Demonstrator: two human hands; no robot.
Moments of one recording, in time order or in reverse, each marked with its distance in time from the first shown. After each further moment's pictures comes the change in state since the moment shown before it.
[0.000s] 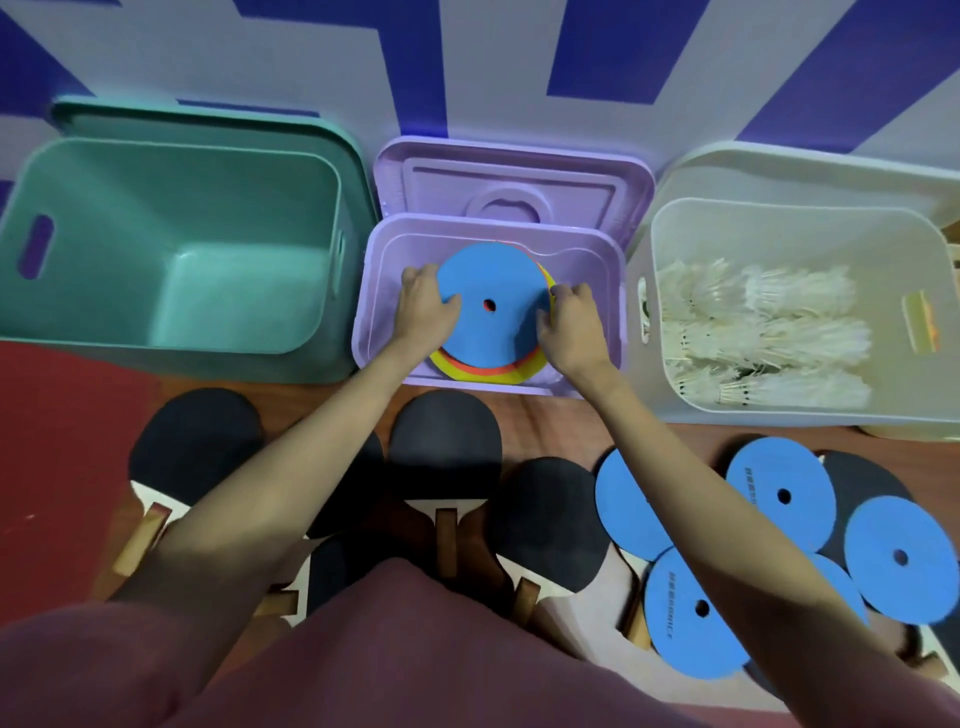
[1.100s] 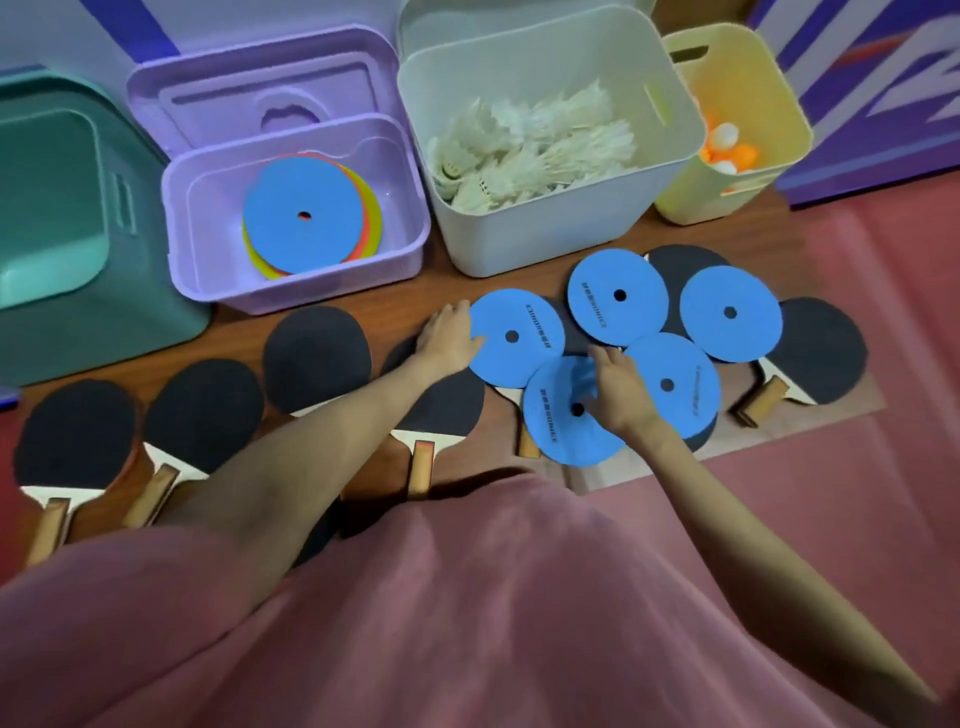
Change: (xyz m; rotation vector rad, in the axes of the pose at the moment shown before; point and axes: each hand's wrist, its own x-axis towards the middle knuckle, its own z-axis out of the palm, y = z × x) left_hand -0.186 0.056 0.185 0.489 -0.468 0.309; right_hand -0.292 0.227 -0.043 -0.204 -0.124 0.300
